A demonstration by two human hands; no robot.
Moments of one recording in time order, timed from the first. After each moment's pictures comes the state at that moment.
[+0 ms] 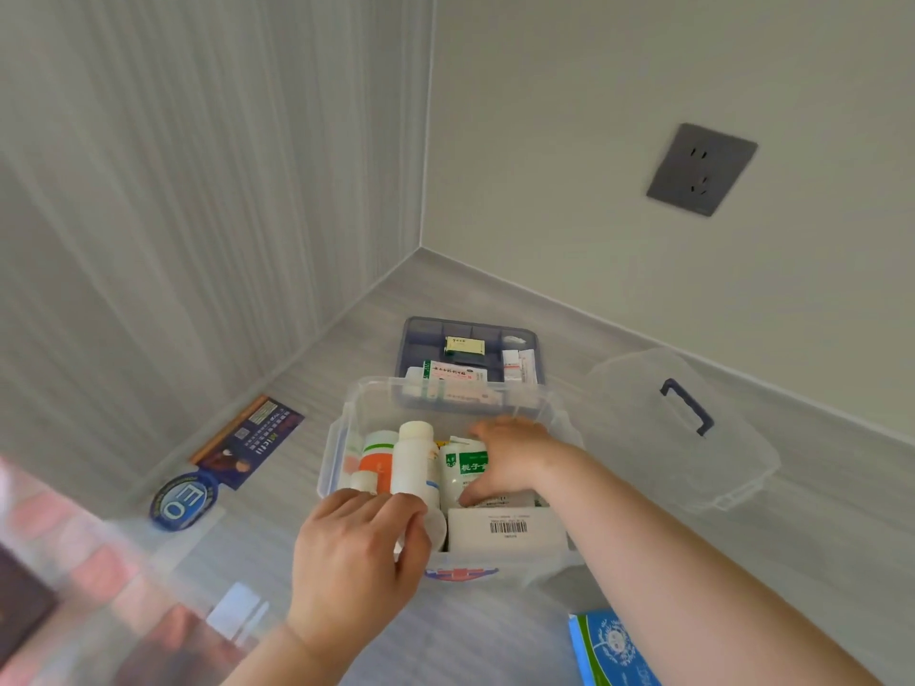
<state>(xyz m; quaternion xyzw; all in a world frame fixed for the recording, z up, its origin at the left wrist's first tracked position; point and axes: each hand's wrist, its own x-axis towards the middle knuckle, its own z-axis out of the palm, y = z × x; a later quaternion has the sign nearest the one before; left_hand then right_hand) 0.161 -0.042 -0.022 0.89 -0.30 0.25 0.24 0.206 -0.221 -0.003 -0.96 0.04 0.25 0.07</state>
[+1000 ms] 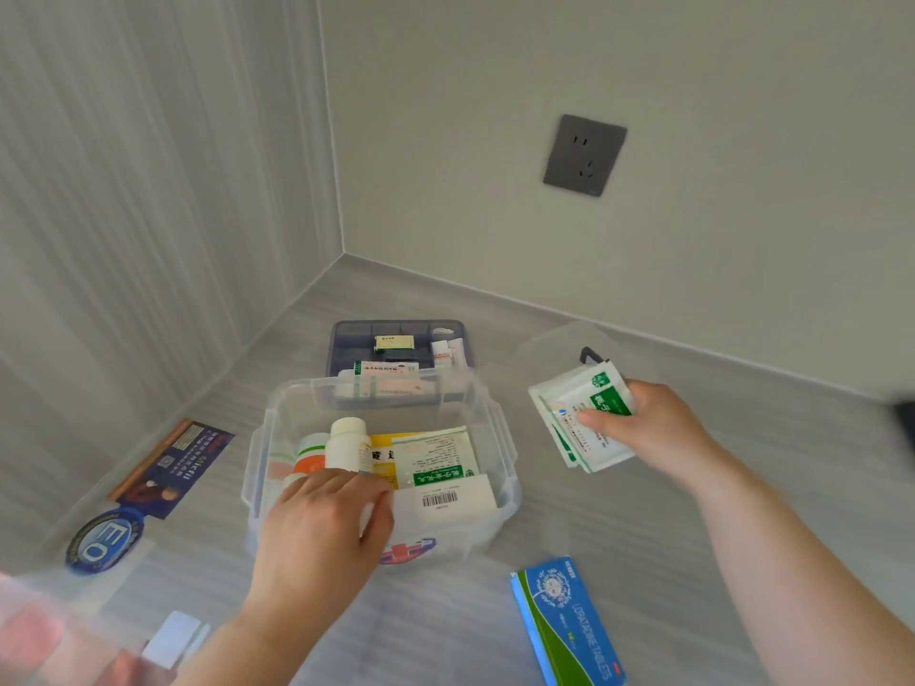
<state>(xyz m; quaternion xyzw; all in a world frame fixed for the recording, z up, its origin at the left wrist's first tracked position) 0.151 -0.064 0.003 0.90 -0.33 0.14 0.25 0.083 -0.326 0.062 -0.86 0.26 -0.06 0.44</state>
